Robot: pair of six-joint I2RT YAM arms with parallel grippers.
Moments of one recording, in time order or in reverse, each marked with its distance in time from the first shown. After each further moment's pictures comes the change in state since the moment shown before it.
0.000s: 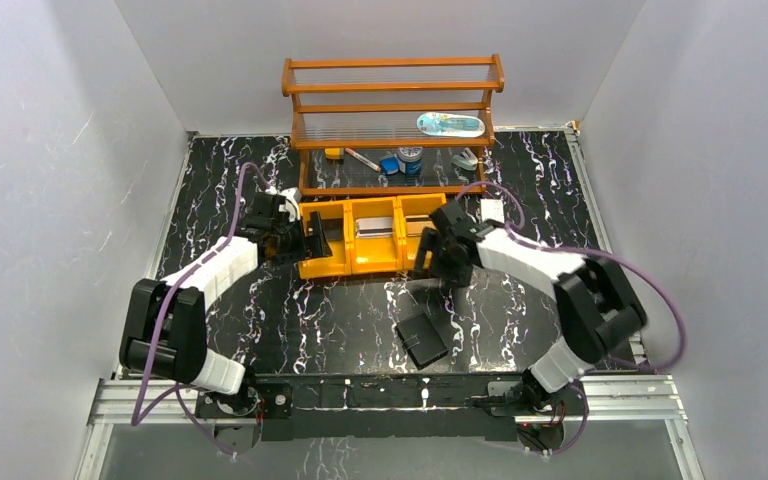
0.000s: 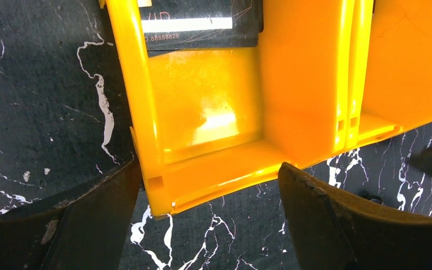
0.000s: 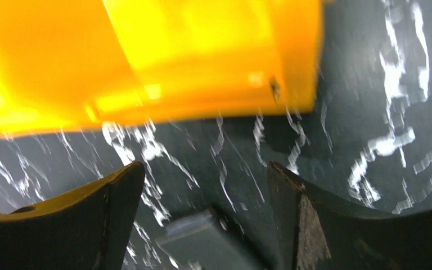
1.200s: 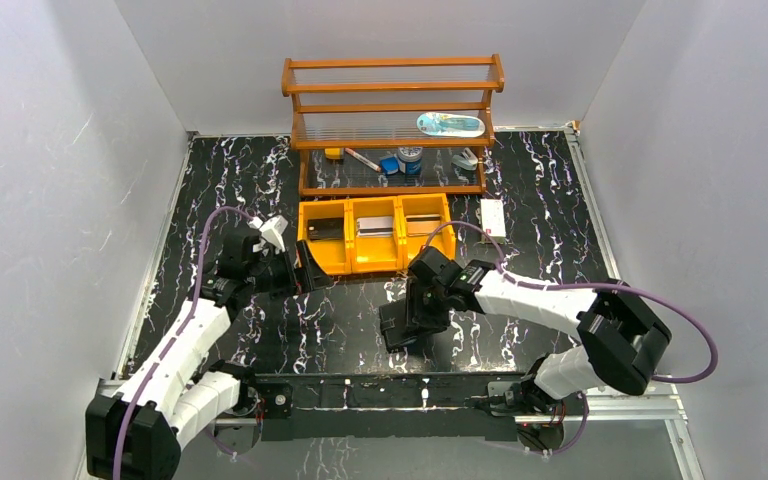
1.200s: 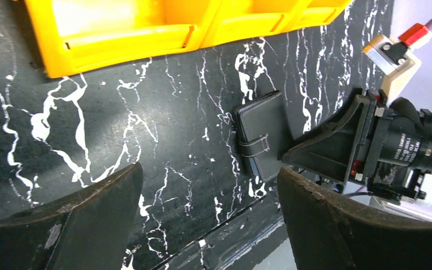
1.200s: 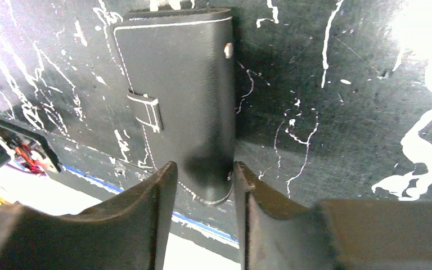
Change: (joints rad) left arm 0.002 -0.526 -0.229 -0.158 0.235 -0.146; right arm 0.307 -0.236 -0.262 0.076 -0.179 0.103
